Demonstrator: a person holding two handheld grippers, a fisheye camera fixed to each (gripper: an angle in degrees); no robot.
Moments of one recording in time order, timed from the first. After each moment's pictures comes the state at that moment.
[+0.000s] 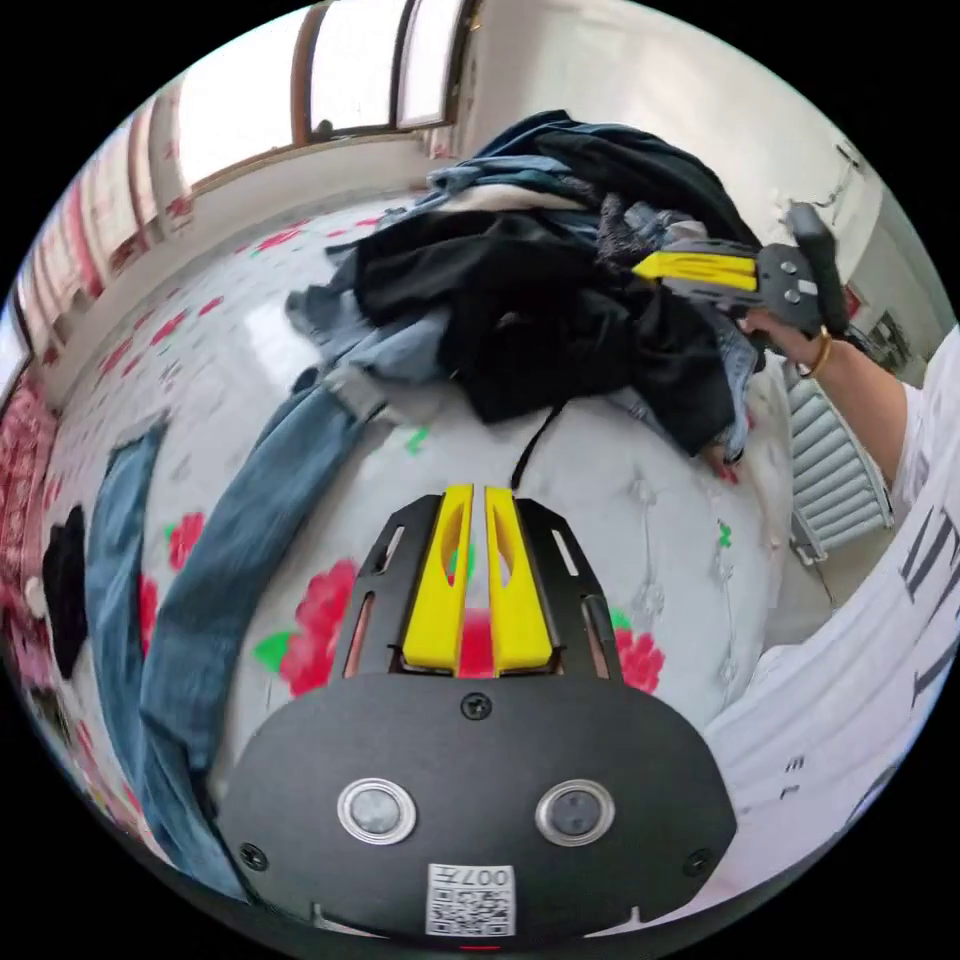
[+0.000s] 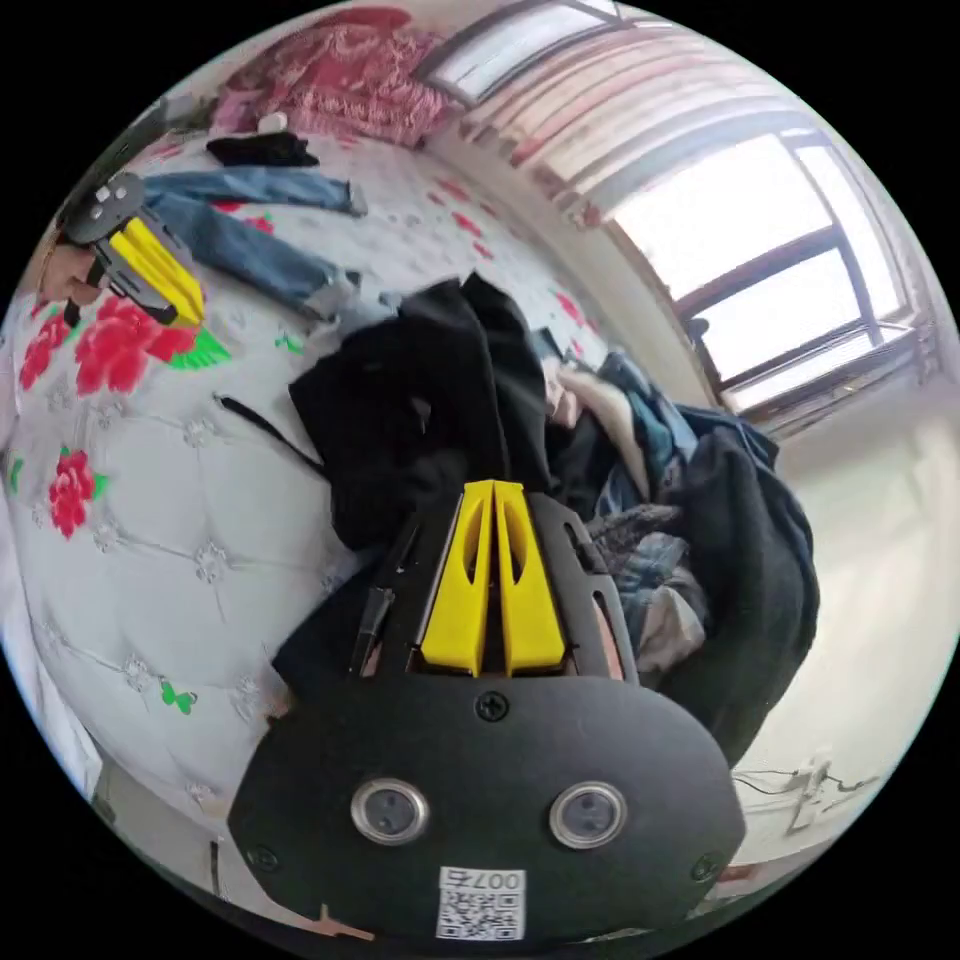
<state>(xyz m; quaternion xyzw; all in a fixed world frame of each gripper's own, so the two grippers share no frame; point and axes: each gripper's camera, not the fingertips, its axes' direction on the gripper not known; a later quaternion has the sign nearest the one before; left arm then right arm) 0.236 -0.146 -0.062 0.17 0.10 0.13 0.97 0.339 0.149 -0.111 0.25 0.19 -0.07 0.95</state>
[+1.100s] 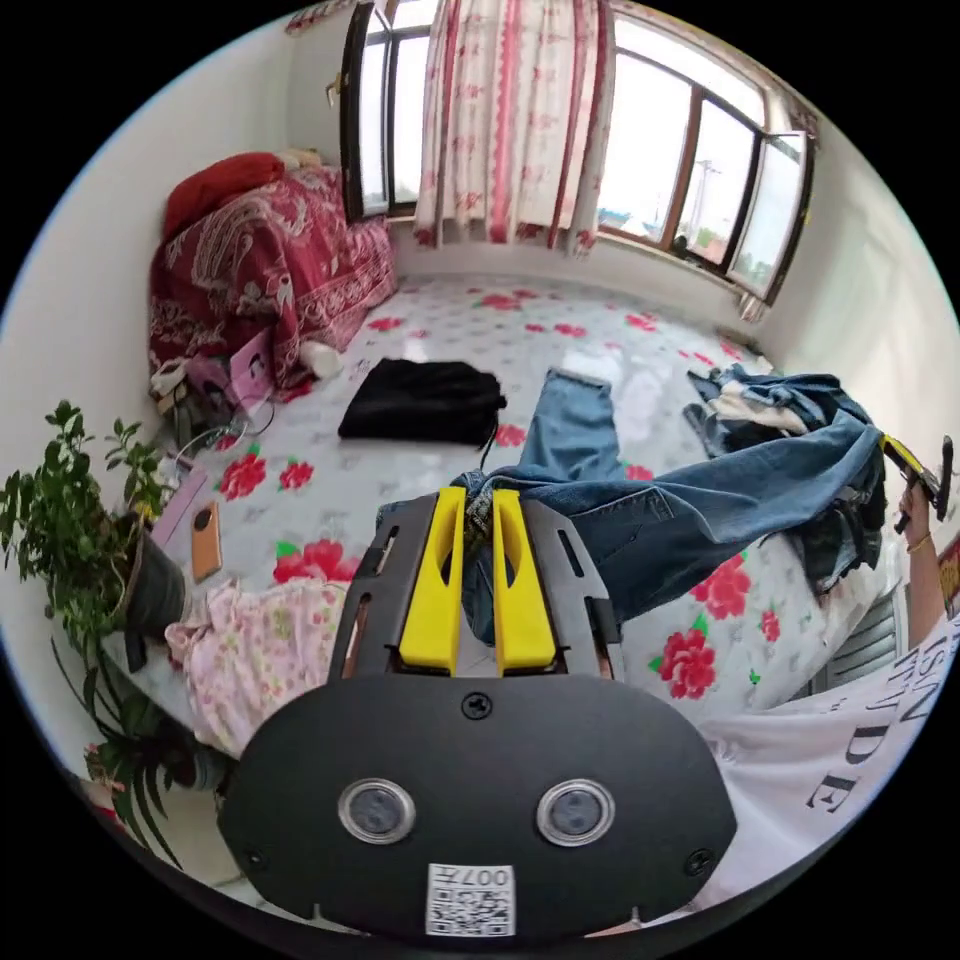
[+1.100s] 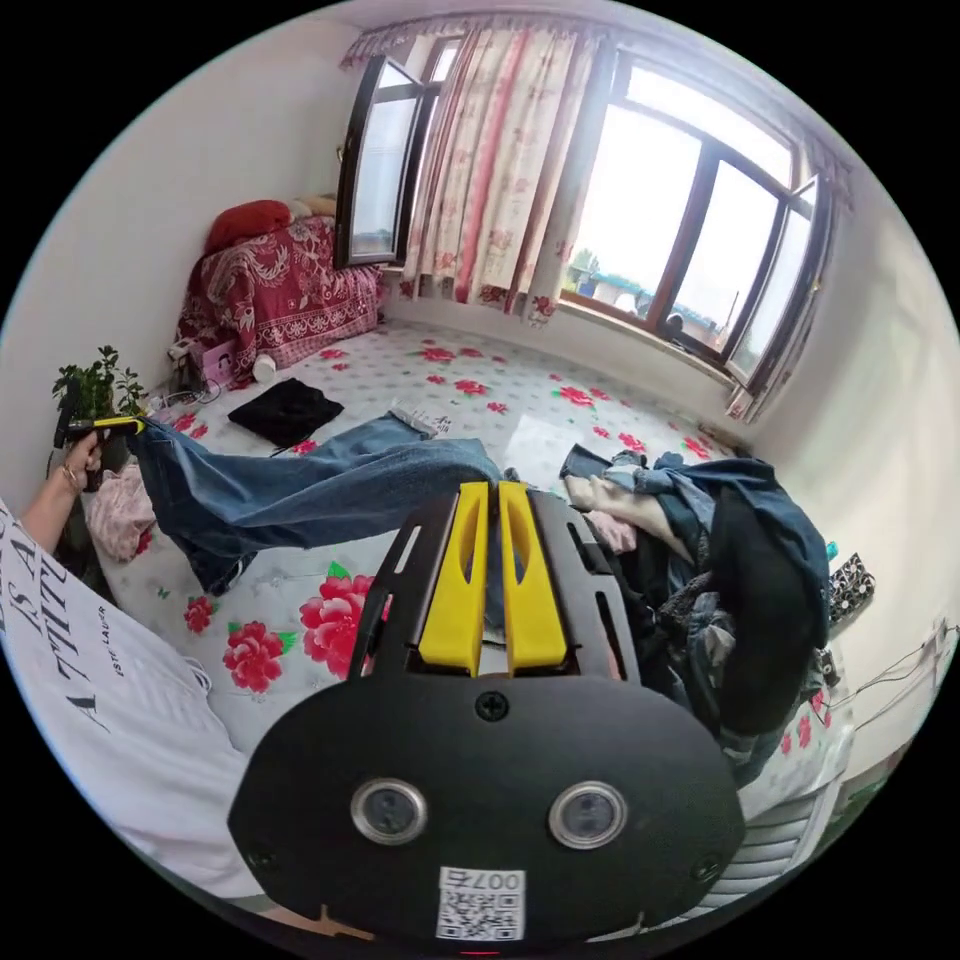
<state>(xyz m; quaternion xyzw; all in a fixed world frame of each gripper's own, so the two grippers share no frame) -0.237 0.091 -0.272 0.35 0.07 -0.10 0.93 0.208 0.135 -0.347 0.40 0.07 0.10 0.91</state>
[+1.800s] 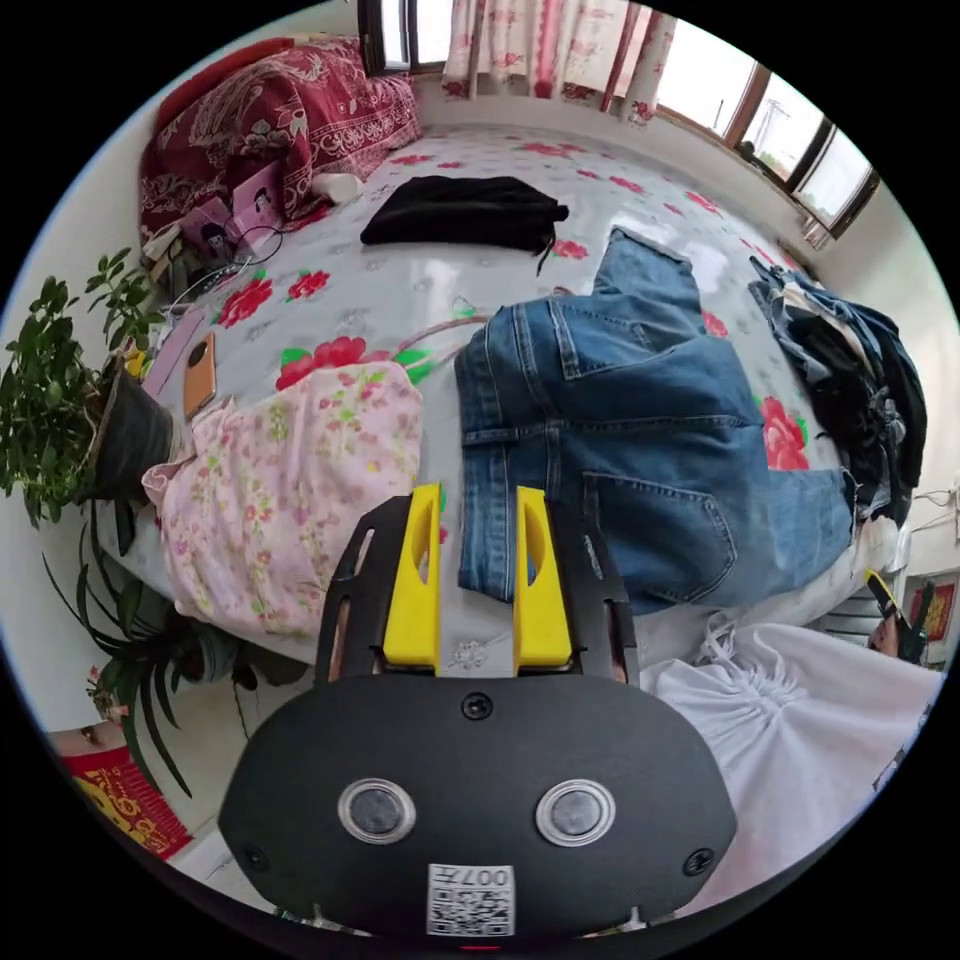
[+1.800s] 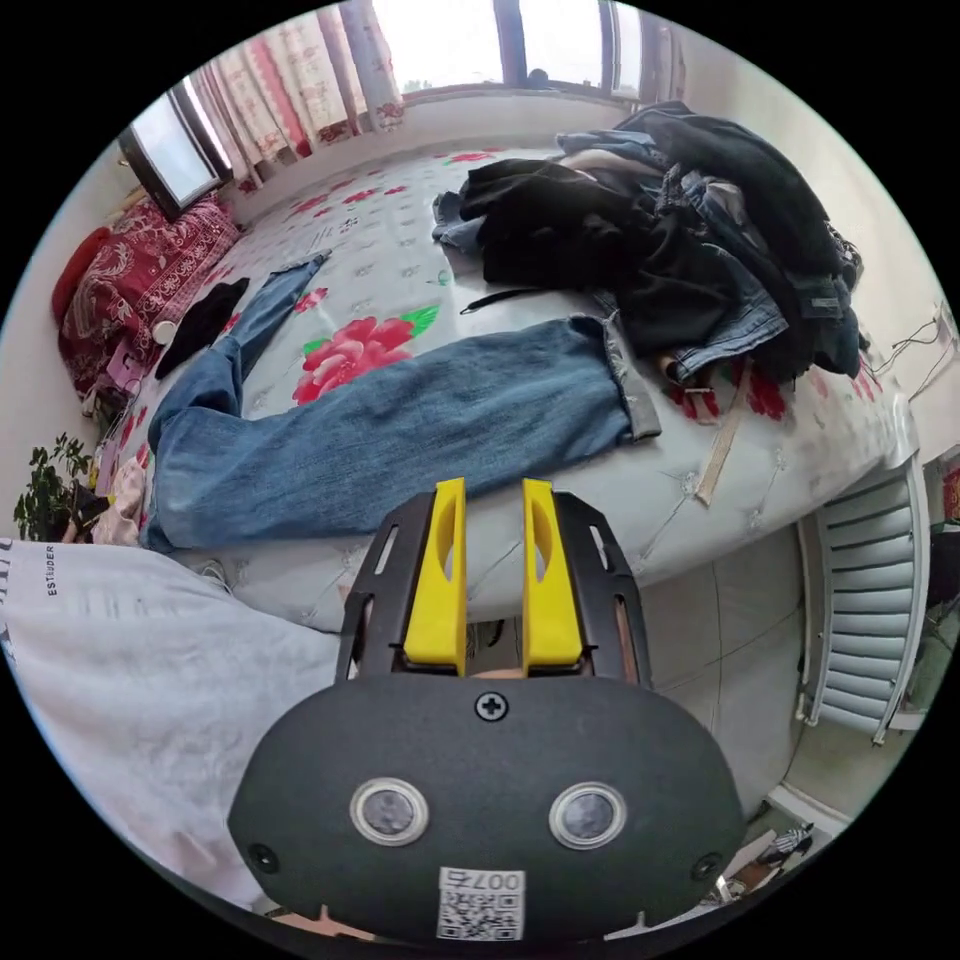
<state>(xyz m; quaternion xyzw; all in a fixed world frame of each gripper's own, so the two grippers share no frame) -0.251 0.131 -0.067 0.07 0.05 -0.14 0.99 0.121 0.254 -0.069 0.12 -0.05 0.35 0.93</state>
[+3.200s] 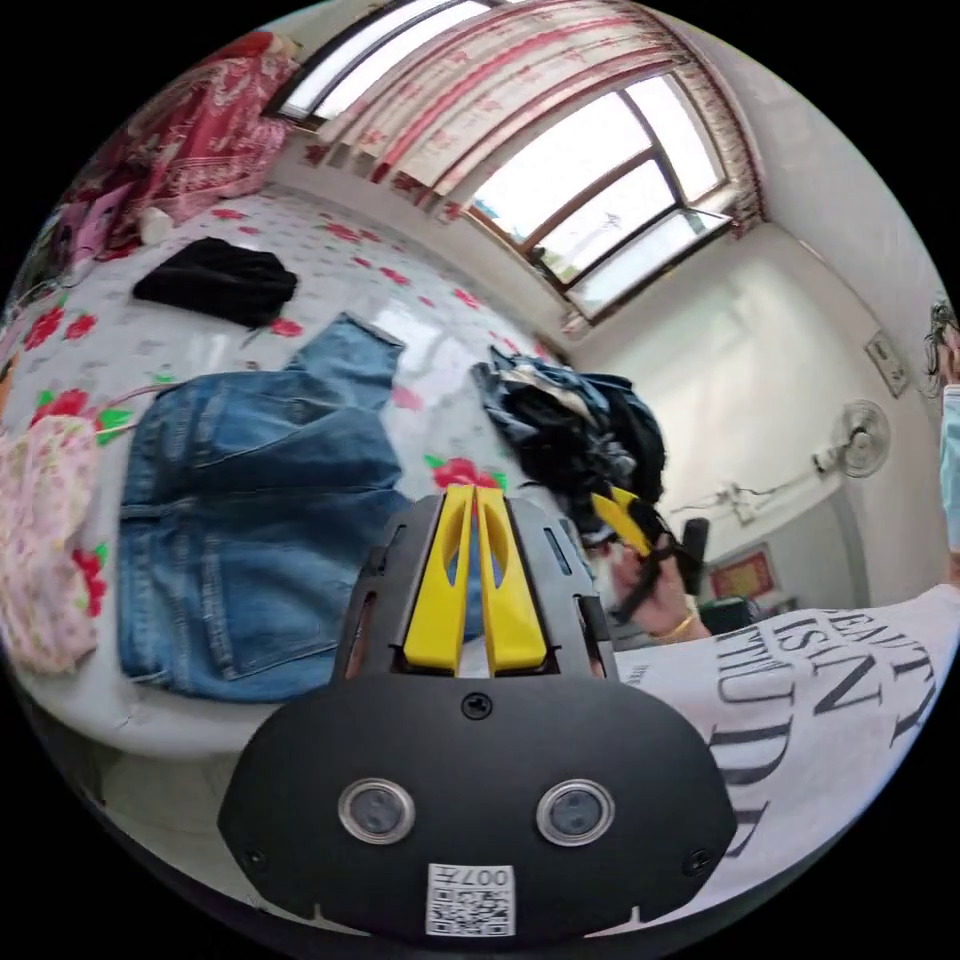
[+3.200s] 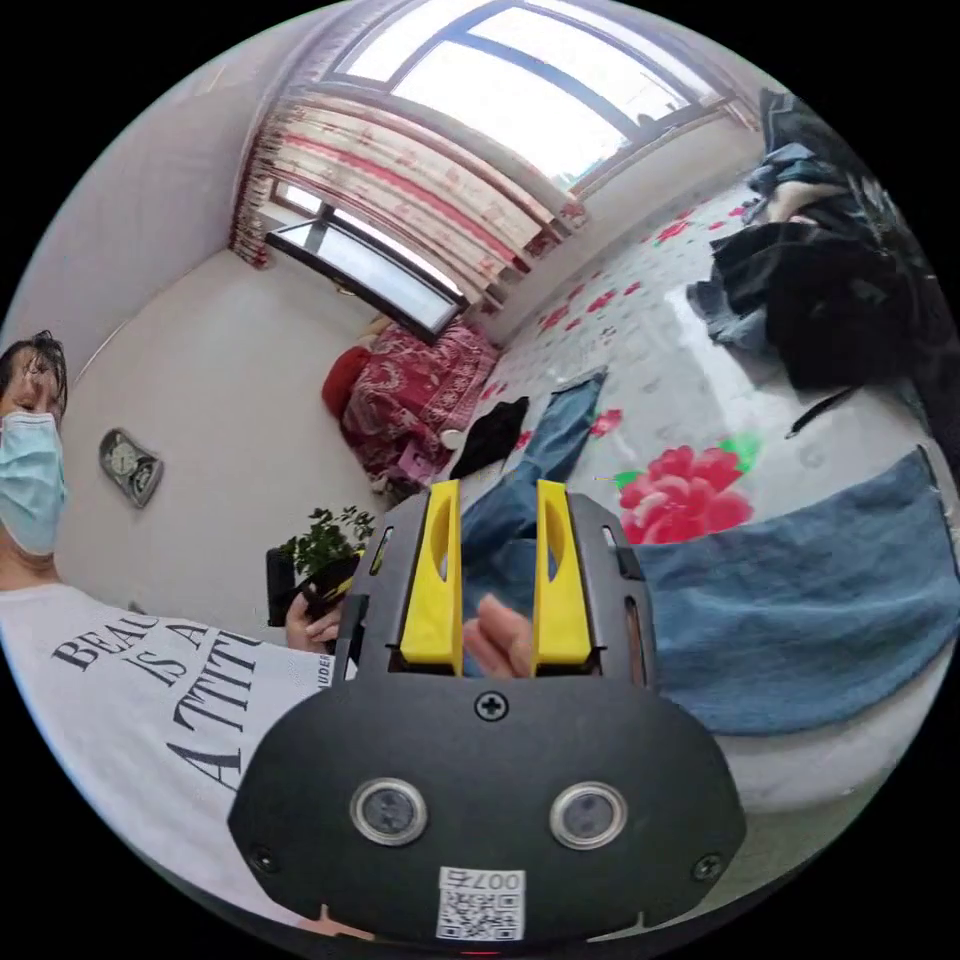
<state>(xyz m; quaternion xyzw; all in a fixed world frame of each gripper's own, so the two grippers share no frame) -0.150 0.065 -0.124 0.30 0.47 -0.02 0.83 0.175 0.154 -0.054 0.41 -0.47 0.17 0.76</state>
